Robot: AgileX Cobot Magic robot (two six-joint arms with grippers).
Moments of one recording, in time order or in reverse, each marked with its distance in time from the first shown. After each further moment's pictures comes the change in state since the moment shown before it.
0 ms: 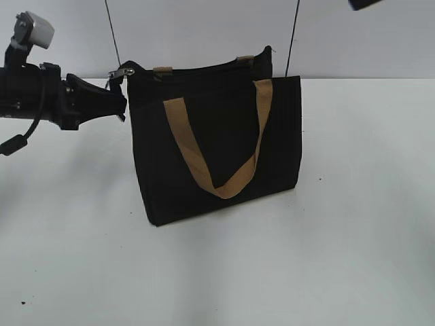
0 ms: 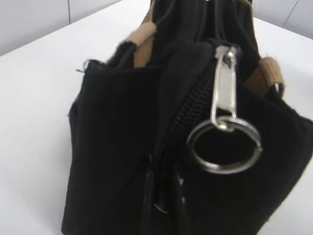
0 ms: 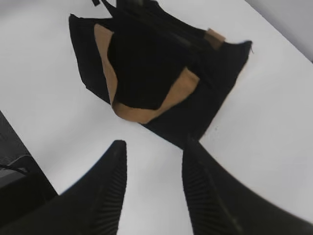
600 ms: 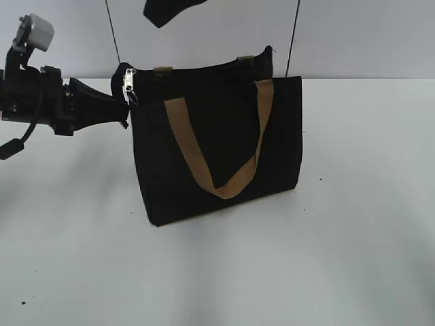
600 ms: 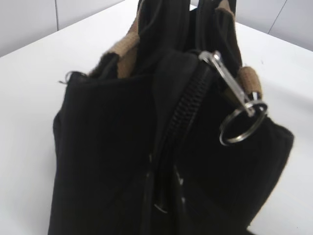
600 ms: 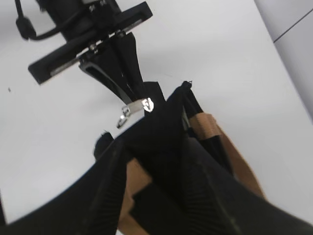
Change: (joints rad) left arm 0.000 -0.006 0.000 0.066 0.070 -0.042; right arm 0.256 0.585 -0.543 0.018 -0.020 -0.123
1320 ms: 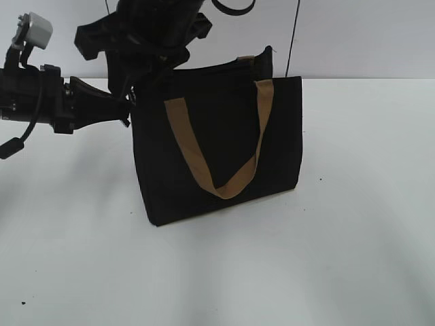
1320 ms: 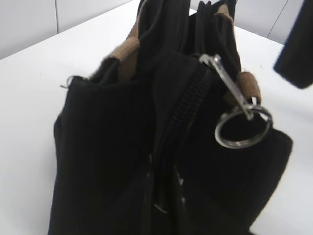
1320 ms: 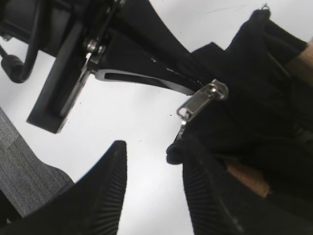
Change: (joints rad) left arm 0.000 0.000 0.000 -0.008 0.022 -0.003; right arm 0.121 0.143 -0.020 -0.071 0.044 0.602
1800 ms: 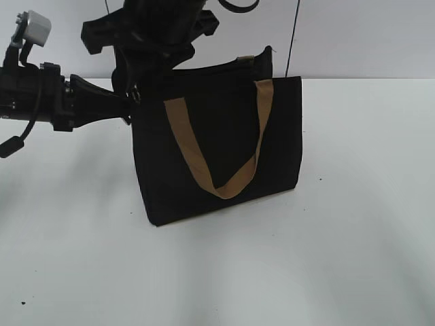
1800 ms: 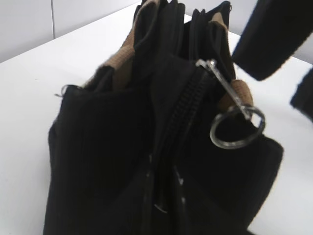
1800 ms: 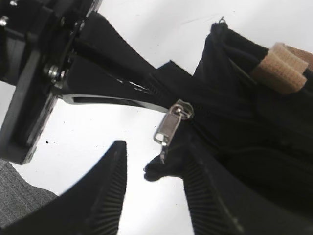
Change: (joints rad) left arm 0.000 0.000 0.000 -0.014 0.021 0.000; right arm 0.000 0.010 0.000 -0.069 -0.045 0.097
